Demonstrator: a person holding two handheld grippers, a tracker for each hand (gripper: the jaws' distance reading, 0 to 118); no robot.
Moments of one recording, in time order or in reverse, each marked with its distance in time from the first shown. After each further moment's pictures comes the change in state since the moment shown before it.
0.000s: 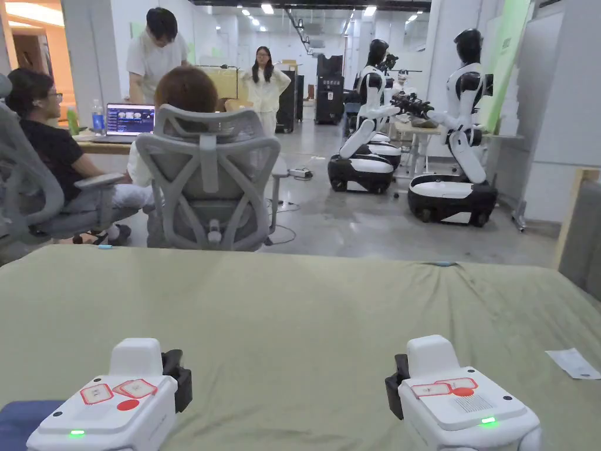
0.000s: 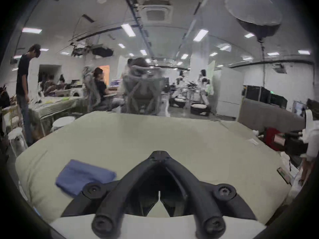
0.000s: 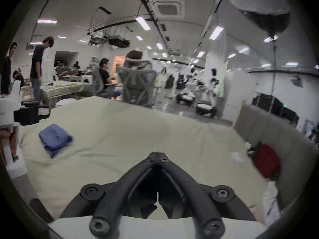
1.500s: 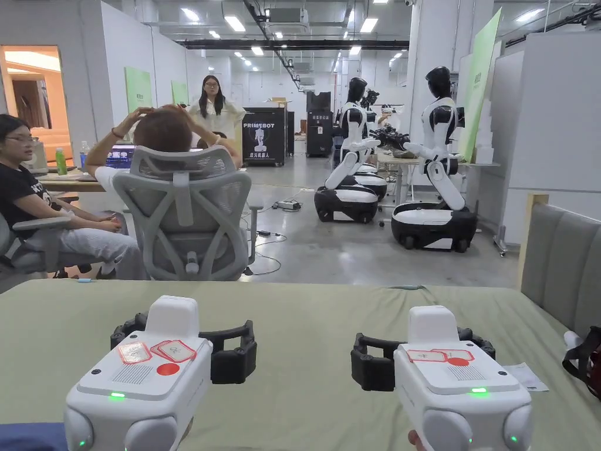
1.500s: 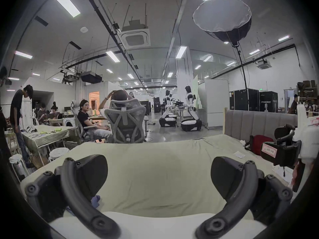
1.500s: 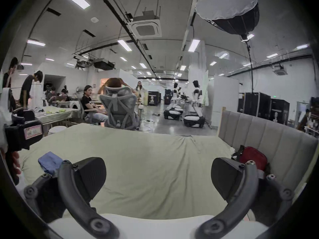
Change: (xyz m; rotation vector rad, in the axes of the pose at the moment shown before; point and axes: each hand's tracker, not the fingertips) left arm 0.116 0.058 0.062 0.190 -0.027 -0.111; right arm 0.066 0.020 0.059 0.120 -0.074 -0.154
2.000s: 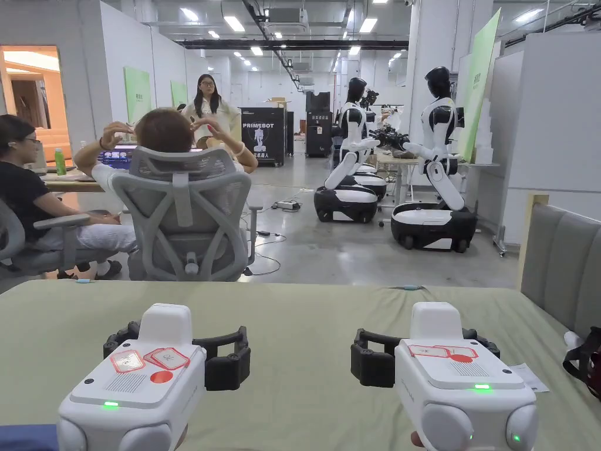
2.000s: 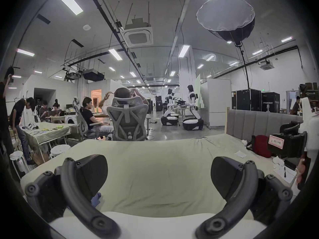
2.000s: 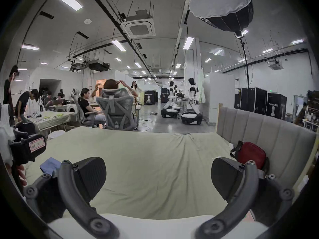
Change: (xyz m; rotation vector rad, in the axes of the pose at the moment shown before) left arm -0.007 -0.006 0.000 -0.012 0.018 0.016; right arm -0.001 0.009 0.009 -0.005 0.006 -0.050
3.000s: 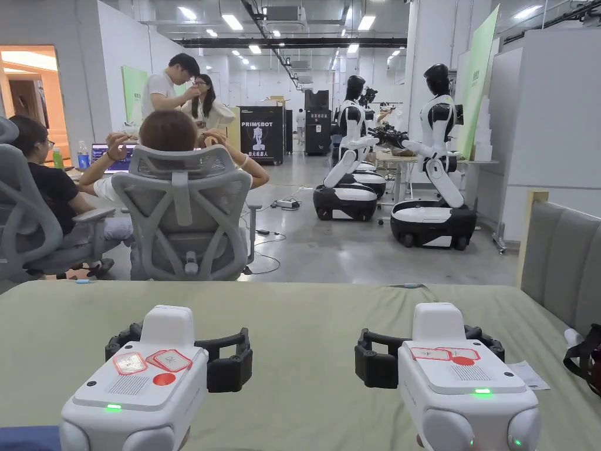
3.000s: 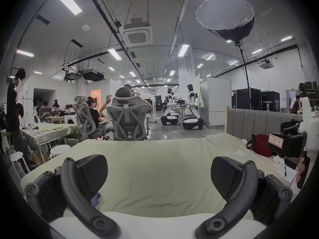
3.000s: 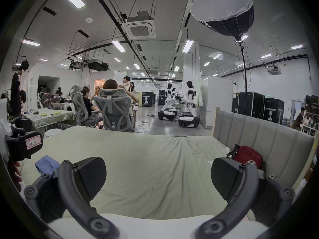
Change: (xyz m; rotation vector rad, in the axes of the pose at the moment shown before) left arm 0.004 -0.002 -0.004 -0.004 -0.002 -0.006; right arm 0.003 -0.005 -0.002 0.023 -0.026 0.029
